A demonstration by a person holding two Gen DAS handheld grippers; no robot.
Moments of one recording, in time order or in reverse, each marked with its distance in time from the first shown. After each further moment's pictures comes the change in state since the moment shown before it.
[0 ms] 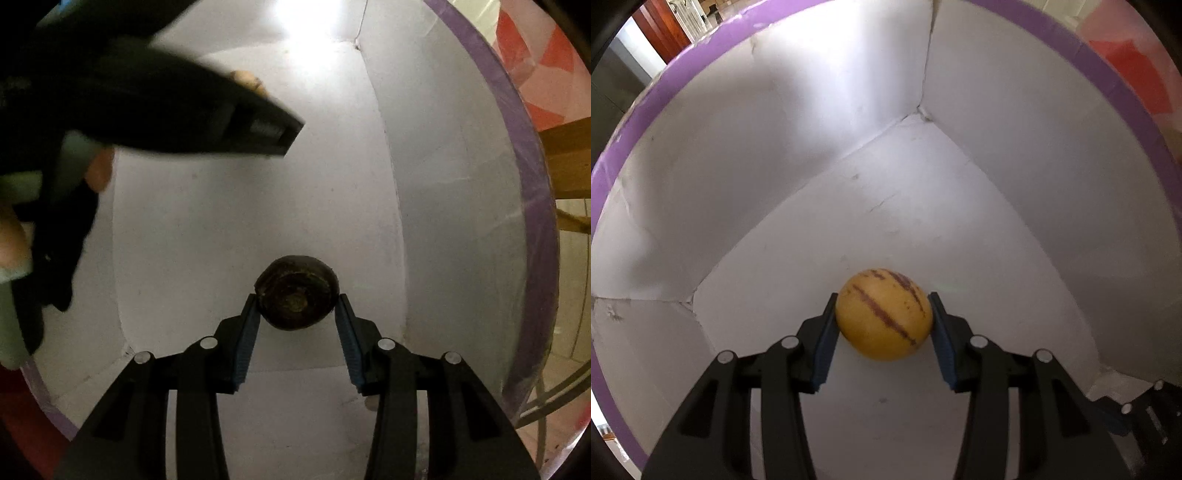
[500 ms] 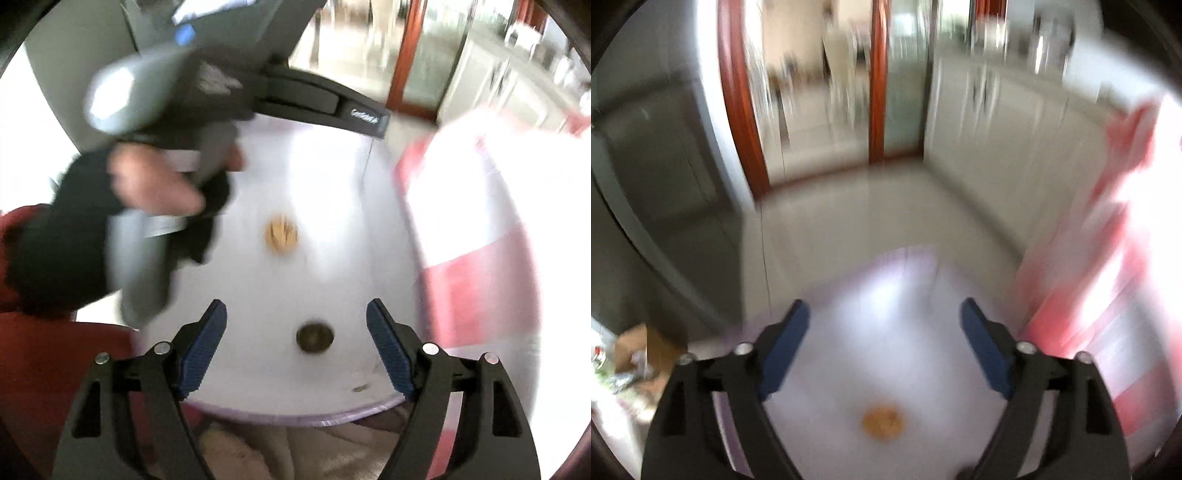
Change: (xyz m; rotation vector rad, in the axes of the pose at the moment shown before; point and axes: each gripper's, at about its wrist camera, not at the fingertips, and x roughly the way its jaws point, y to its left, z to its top) left arm -0.183 0.021 0.008 -0.184 -0.632 0.046; right arm -0.161 0.055 -0.056 -0.093 -0.479 0.033
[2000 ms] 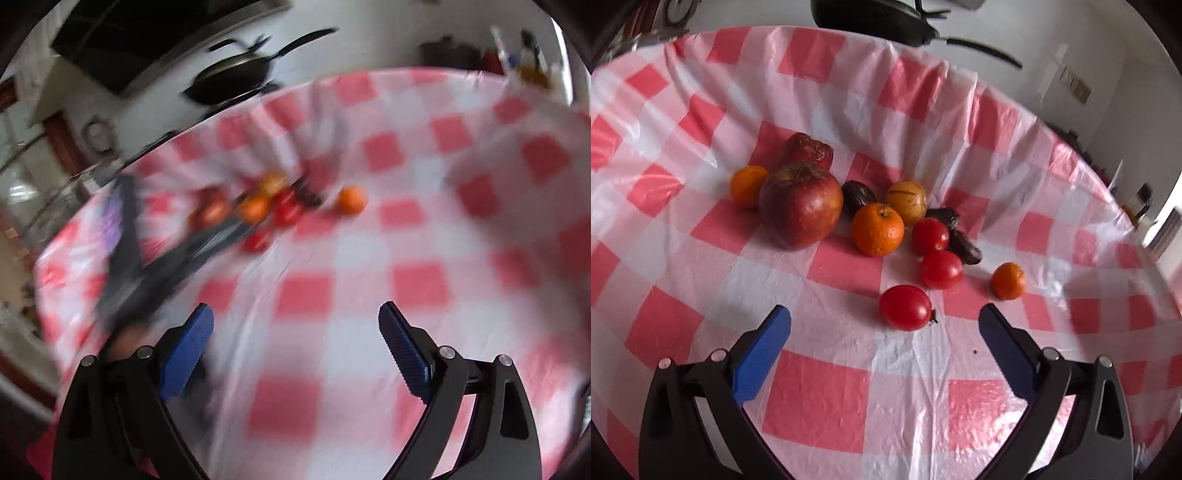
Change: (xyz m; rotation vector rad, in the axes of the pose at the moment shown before) left arm -0.096 -0.627 -0.095 0.545 0.217 -0.964; right arm -0.290 -0.381 -0.362 1.378 -0.477 -0.808
